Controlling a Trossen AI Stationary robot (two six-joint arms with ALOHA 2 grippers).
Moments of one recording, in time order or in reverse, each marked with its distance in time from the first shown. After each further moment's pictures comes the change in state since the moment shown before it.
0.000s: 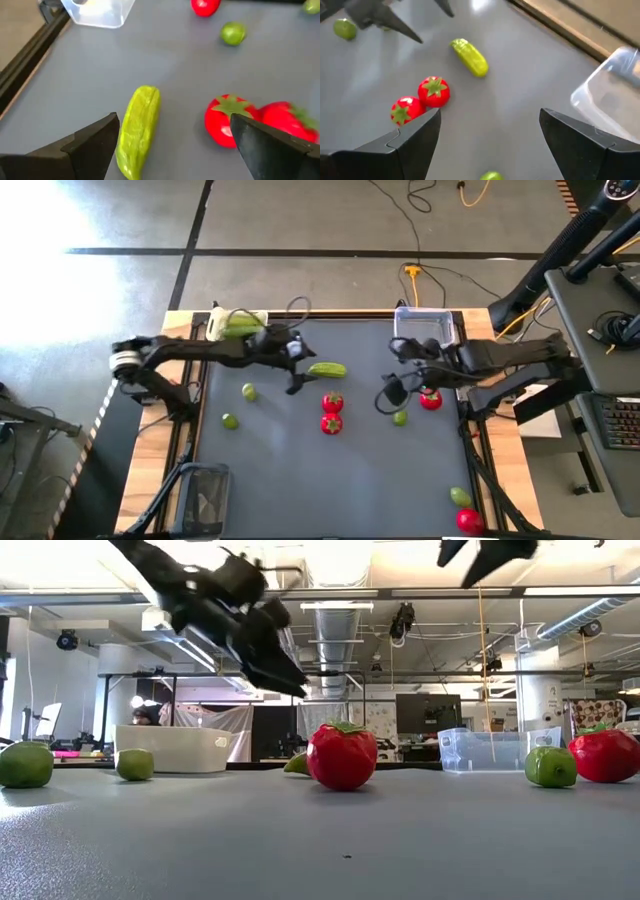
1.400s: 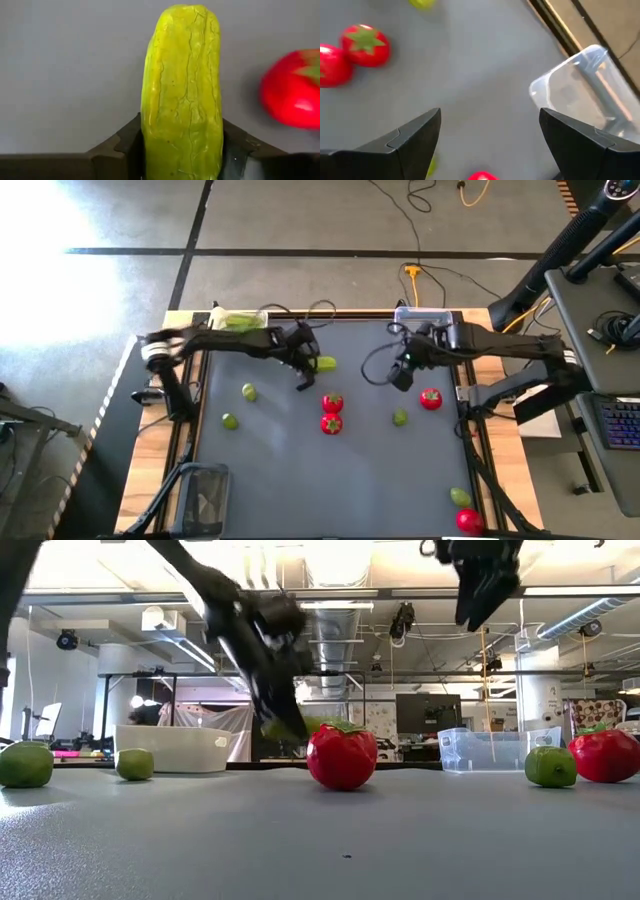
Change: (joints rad) left arm 0.030 0.234 0.252 -0.376 -0.101 -0.047; right arm -0.289 -0.010 -0.097 -0.032 -0.166 -0.435
